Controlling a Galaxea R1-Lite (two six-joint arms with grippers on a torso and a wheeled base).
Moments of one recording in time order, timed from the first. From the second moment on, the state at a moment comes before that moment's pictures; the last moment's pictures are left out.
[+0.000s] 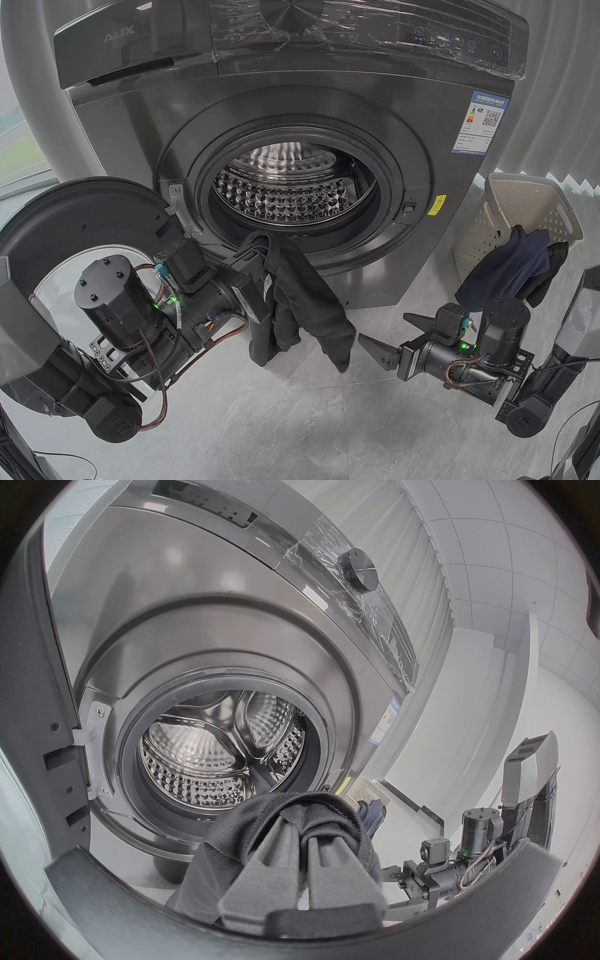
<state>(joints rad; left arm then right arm) -0.64 1.84 -0.52 -1.55 -0.03 -0.23 0.62 1.95 -0.35 -1.43 -0.01 0.18</state>
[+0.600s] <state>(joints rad) -0.64 1.90 -0.52 -1.55 -0.02 -0.21 0.70 1.96 -0.41 -1.50 0.07 0.15</state>
